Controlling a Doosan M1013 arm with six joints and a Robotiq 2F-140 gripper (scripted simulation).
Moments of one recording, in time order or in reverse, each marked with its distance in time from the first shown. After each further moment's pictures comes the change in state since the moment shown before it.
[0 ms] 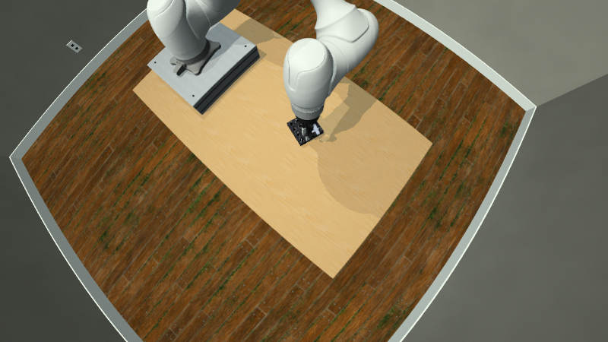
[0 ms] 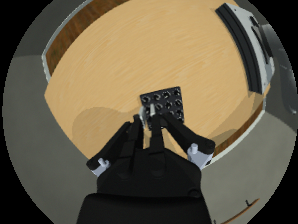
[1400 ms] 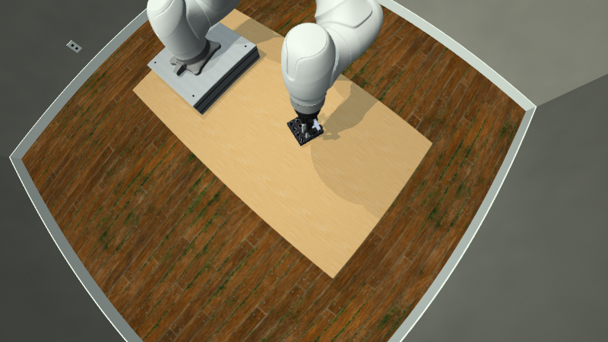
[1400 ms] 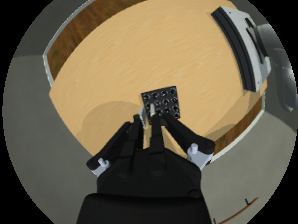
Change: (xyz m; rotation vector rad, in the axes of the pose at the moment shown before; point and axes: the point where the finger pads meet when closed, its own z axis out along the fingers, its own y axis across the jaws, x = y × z) arm 0.000 0.000 -0.035 0.000 0.000 0.000
